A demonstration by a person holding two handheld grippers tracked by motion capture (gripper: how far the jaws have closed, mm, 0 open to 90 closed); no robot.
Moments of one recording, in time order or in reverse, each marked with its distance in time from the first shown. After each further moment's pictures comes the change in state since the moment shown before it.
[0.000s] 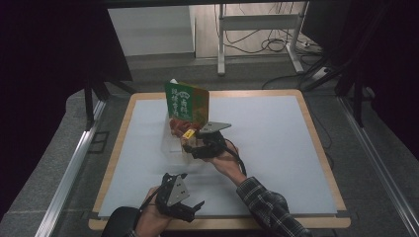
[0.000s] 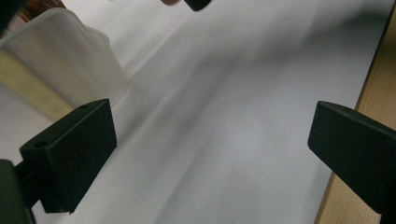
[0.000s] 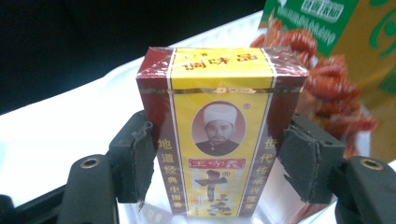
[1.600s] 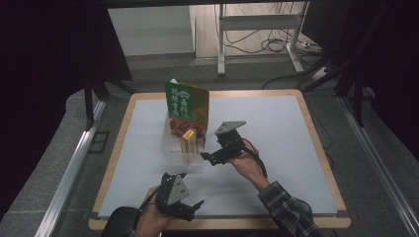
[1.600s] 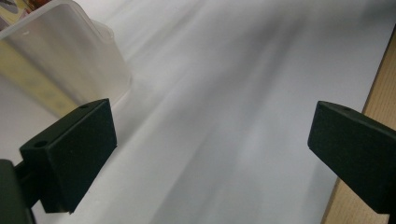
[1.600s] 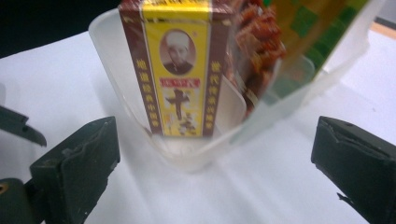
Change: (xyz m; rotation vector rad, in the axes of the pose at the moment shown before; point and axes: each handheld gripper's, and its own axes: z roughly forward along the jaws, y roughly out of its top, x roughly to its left) left arm 0.002 -0.001 0.001 0.011 0.010 -0.013; right arm -0.015 -0.001 -0.053 0.155 -0.040 -0.051
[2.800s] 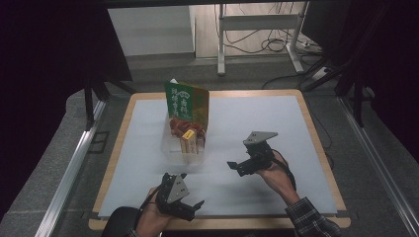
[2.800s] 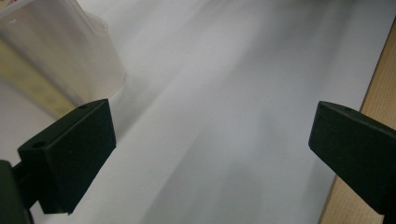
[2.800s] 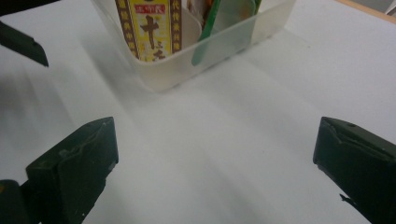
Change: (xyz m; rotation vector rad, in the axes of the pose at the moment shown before) left arm 0.002 -0.001 0.003 0.008 -0.024 -0.031; right arm -0.013 -0.050 -0.068 0.026 -0.076 0.009
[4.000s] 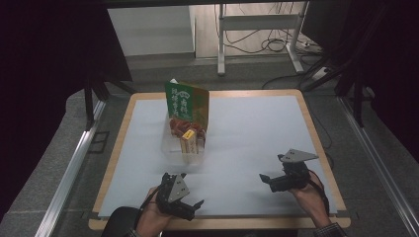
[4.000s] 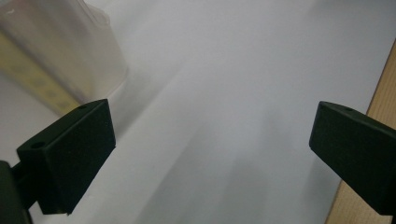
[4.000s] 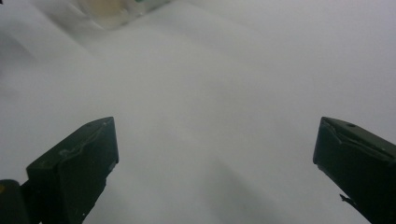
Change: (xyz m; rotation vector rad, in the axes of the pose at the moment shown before) left arm 0.001 -0.001 0.003 0.016 0.010 0.000; right arm -0.015 -0.079 -0.068 -0.009 -0.149 0.090
